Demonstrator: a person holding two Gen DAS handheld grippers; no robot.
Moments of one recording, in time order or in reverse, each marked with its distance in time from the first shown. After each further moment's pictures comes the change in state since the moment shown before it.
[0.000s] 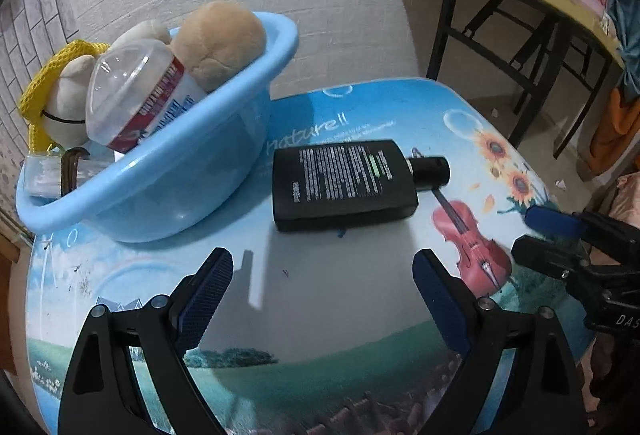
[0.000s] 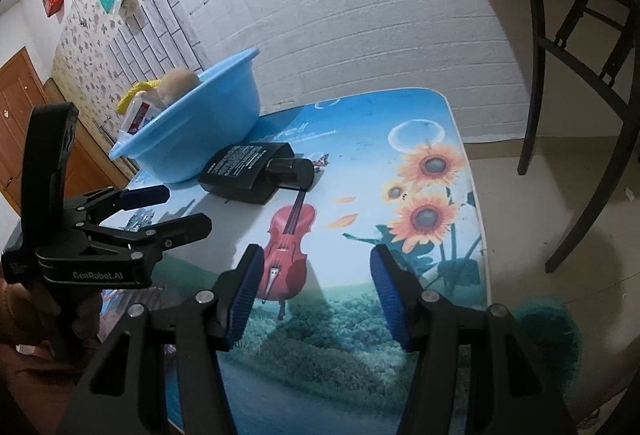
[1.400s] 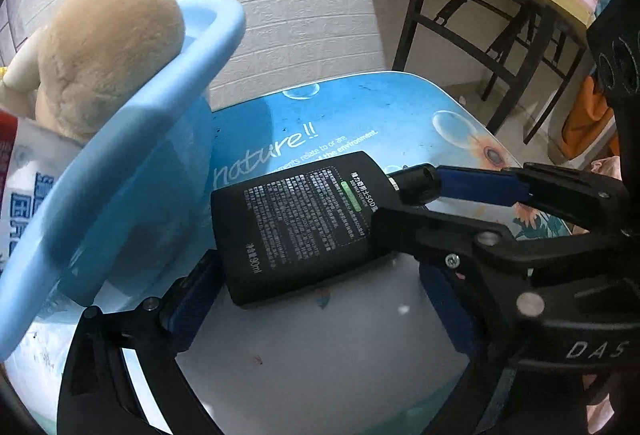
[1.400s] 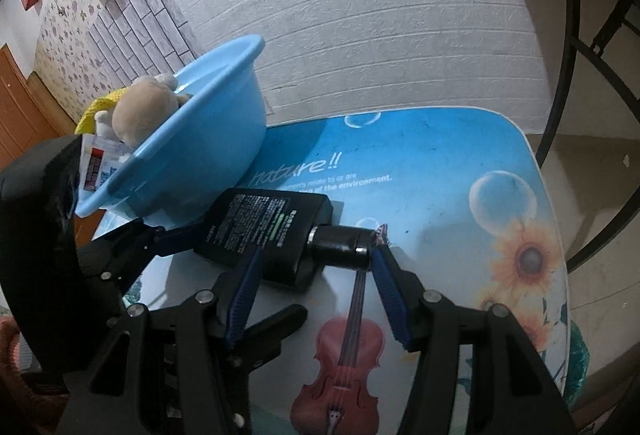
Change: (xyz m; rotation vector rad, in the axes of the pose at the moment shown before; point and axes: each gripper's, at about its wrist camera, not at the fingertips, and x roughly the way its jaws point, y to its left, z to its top) left arm 0.047 -0.001 0.030 0.061 0.043 -0.144; right arm 0.077 0.040 0.066 0.000 0.105 -0.031
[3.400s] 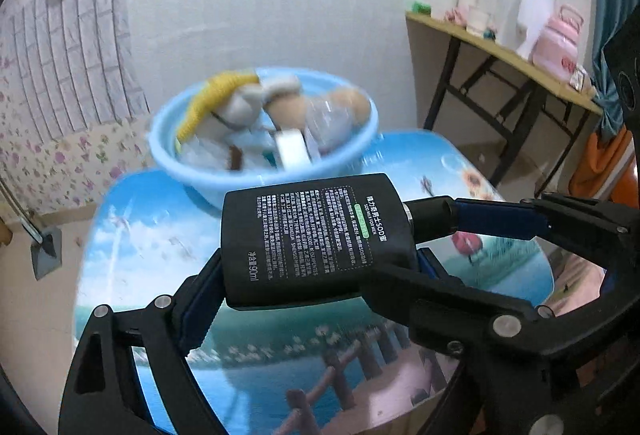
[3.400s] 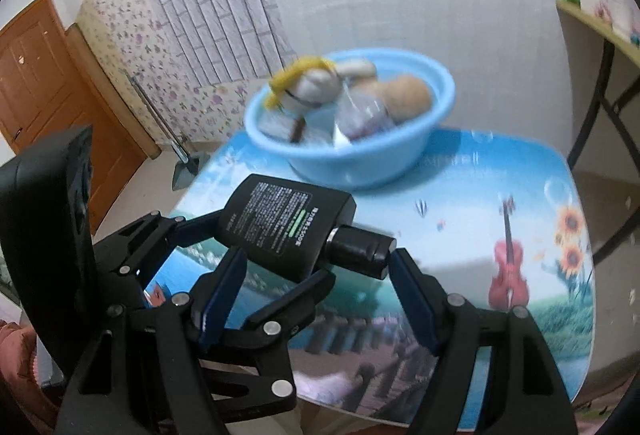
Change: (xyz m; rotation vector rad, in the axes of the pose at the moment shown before) left arm -0.176 0.062 -0.073 -0.131 -0.208 0.097; right arm -0.090 0.180 -0.037 -0.164 -0.006 0.038
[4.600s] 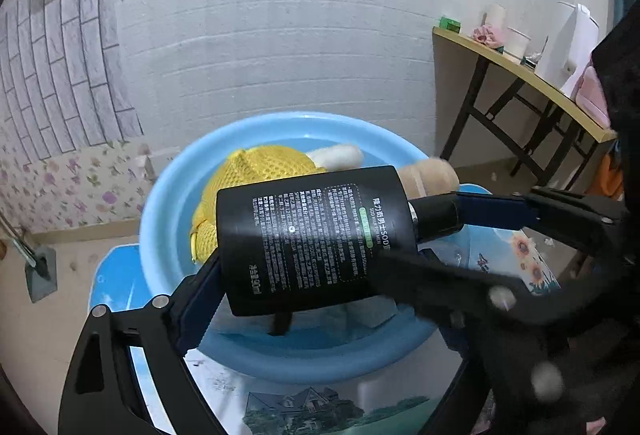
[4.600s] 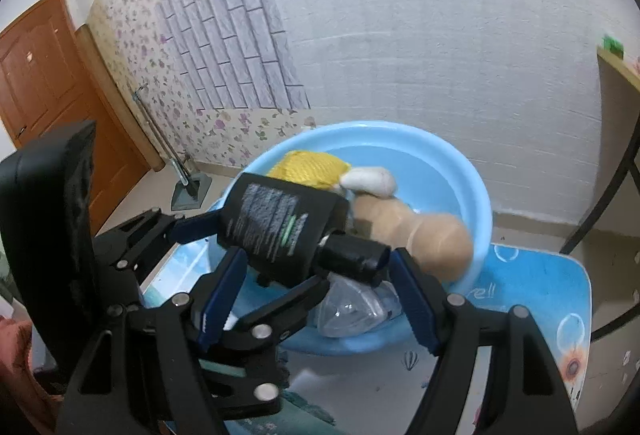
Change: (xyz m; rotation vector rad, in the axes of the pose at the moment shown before) left arm 0.086 0.048 0.086 -0.010 0.006 -0.013; right arm 0.069 -0.030 0.103 -0.041 -0.042 0.022
